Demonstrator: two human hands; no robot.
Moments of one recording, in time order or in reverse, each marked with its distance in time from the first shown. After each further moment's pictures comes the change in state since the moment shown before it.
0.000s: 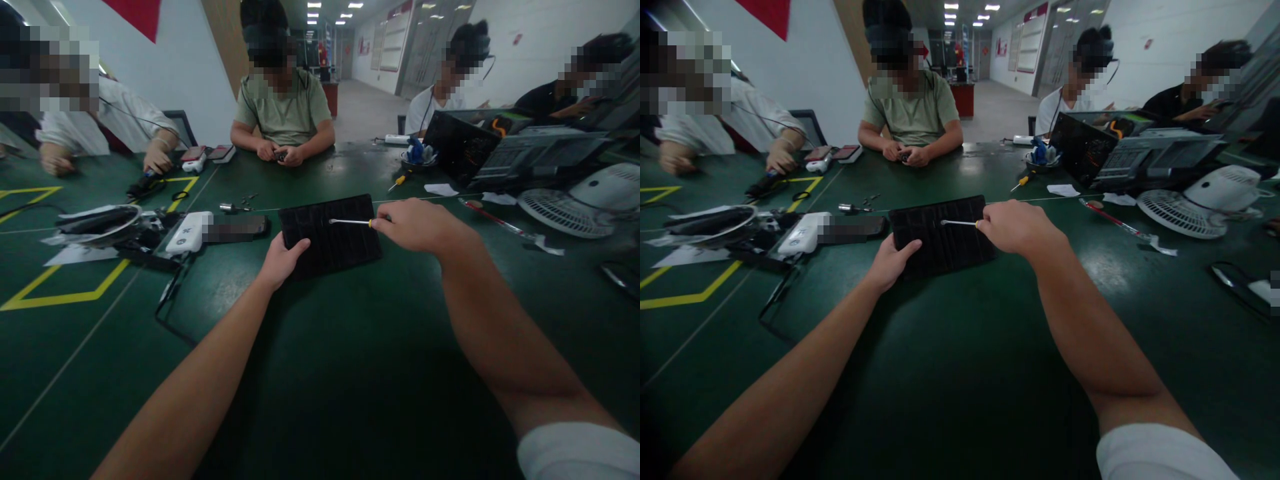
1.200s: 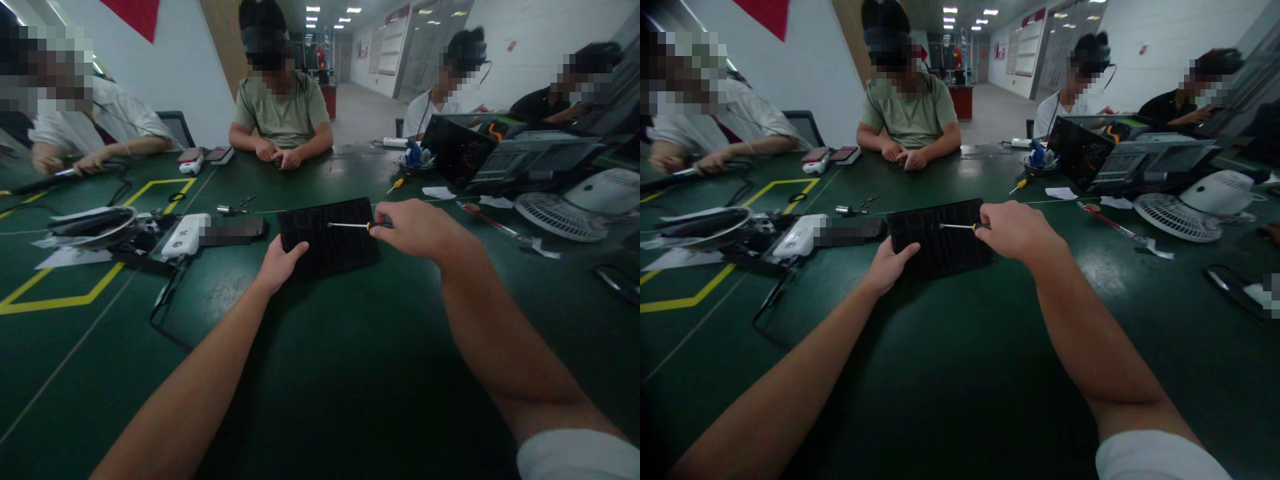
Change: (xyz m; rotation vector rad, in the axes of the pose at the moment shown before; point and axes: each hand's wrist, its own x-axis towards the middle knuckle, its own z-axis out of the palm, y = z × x) left_hand 0.000 0.000 0.000 -0.016 -0.014 -0.028; right_hand -0.002 0.003 0.003 0.028 0.091 -0.007
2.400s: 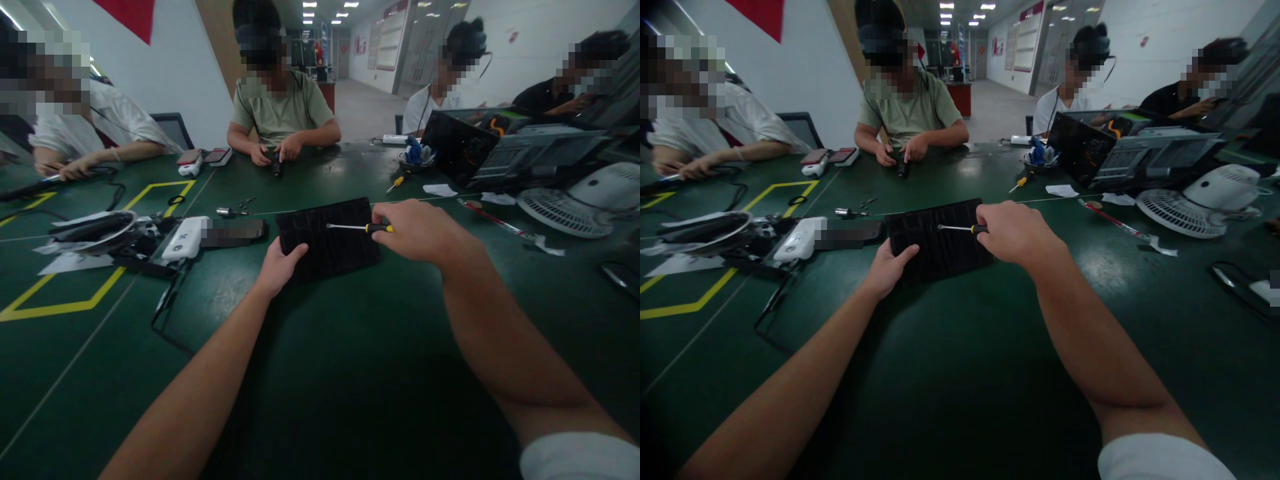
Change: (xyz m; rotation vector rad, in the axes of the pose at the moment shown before) left_hand -0.003 0.003 -0.001 0.025 0.019 0.014; right_hand -0.006 -0.006 -0.006 -0.006 -0.019 -0.019
